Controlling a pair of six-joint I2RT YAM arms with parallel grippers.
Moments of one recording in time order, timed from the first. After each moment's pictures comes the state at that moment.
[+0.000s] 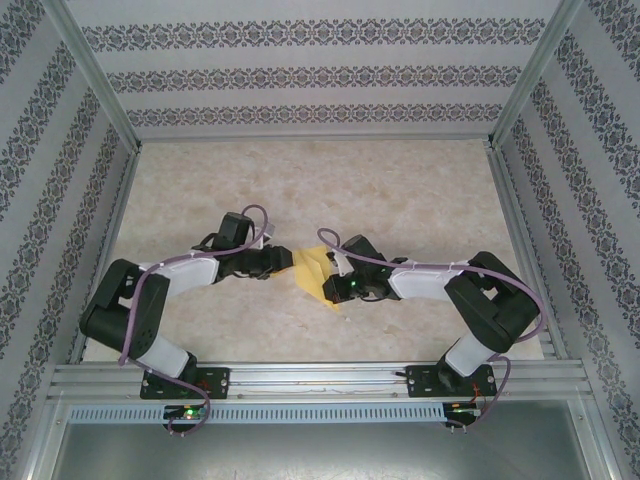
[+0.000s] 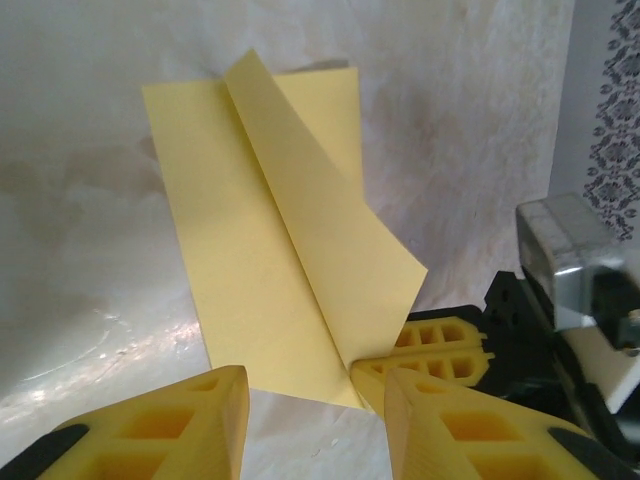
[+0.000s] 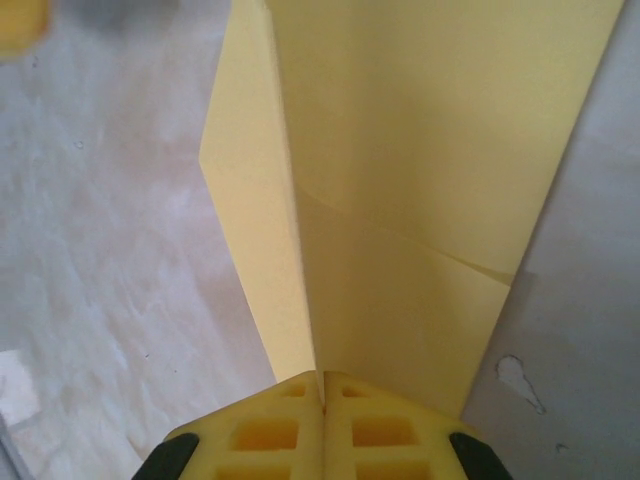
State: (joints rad) left arm -0.36 1.56 0.68 0.00 0.68 -0.73; right arm 0.71 1.61 0.66 -0.02 -0.43 0.50
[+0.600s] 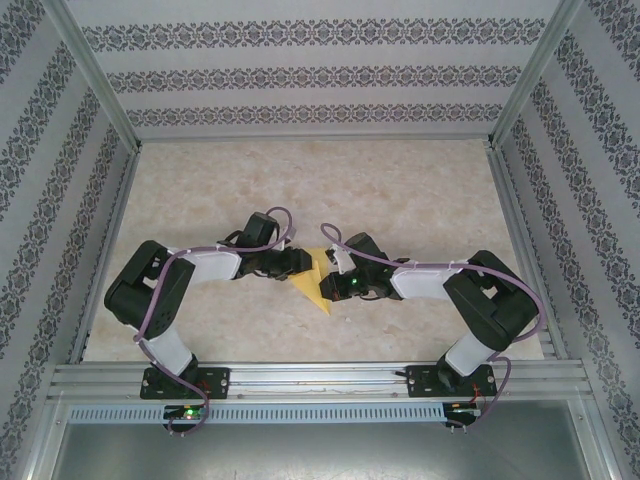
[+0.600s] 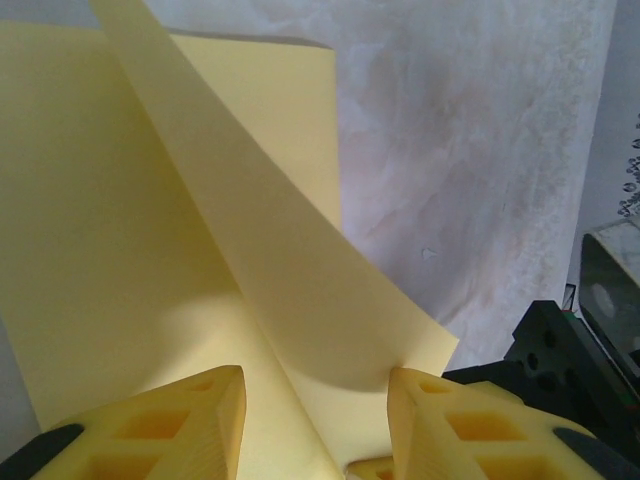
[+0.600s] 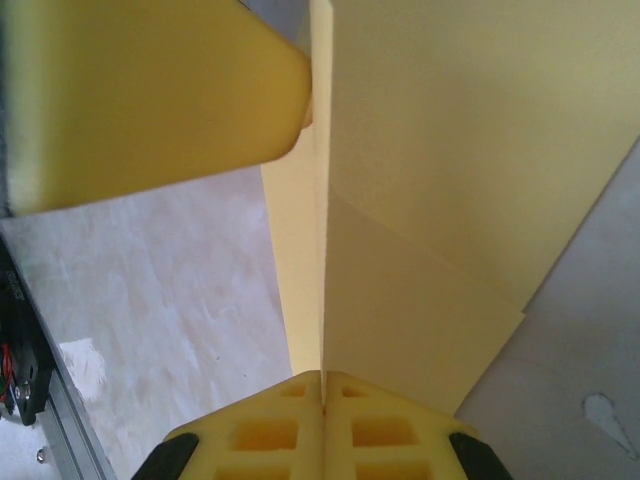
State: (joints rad) left arm -0.47 1.71 0.78 0.03 0.62 -0.76; right arm 0.68 1.62 0.64 0.08 -0.54 0.54
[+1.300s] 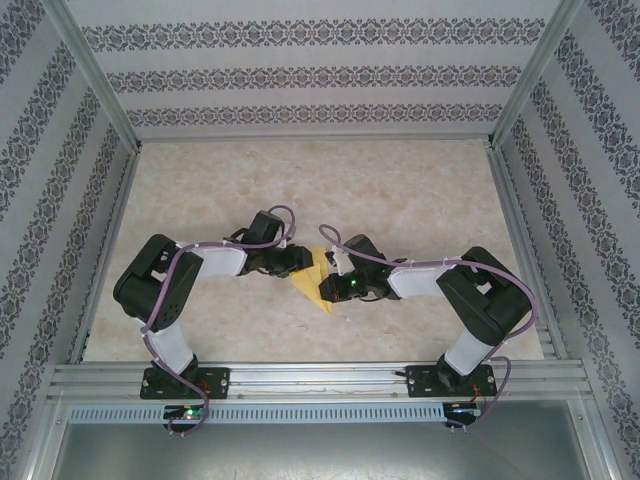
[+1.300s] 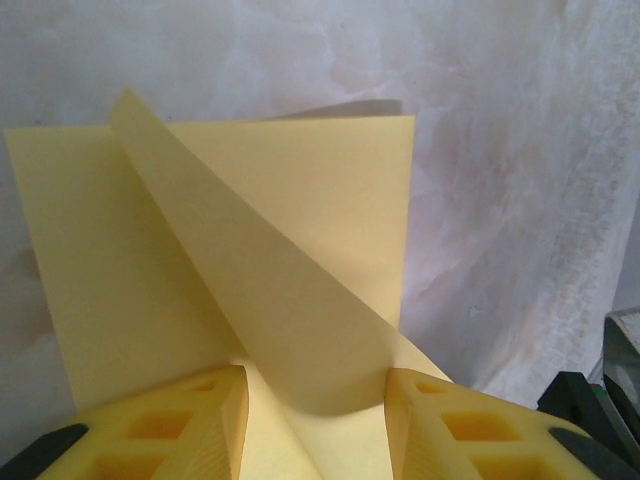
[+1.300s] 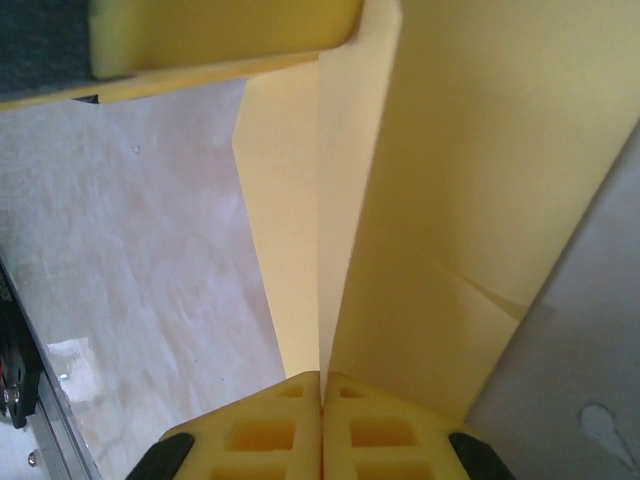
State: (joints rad) left arm -0.48 1.77 0.83 0.01 0.52 -0.79; right arm 0.68 1.66 0.64 0.09 -0.55 0.55
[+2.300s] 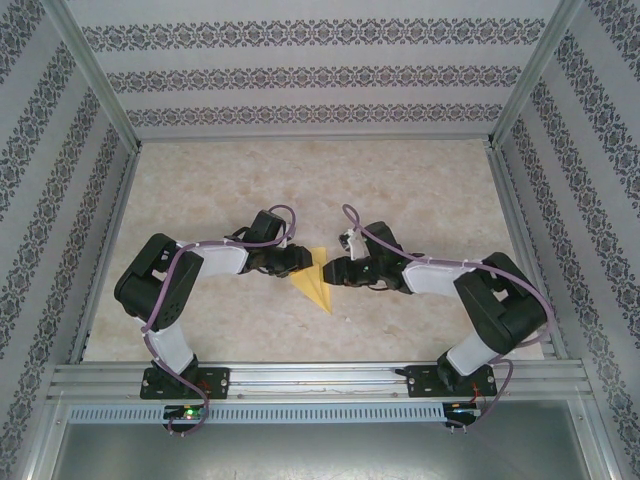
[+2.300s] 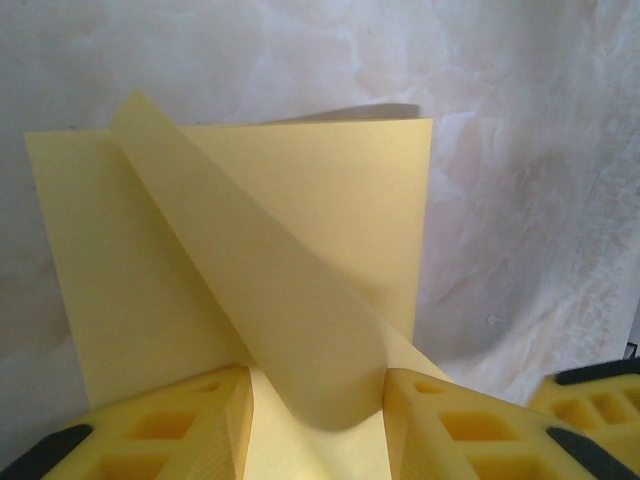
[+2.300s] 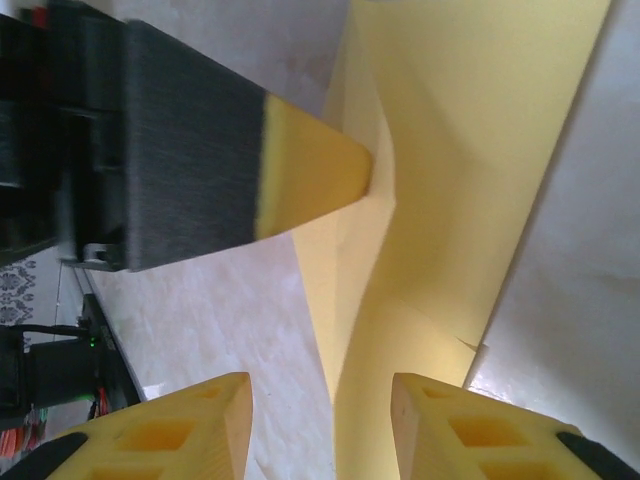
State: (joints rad) left arm -0.48 1.77 0.85 -0.03 0.49 -0.78; right arm 0.56 1.59 0.63 0.15 -0.66 0.63
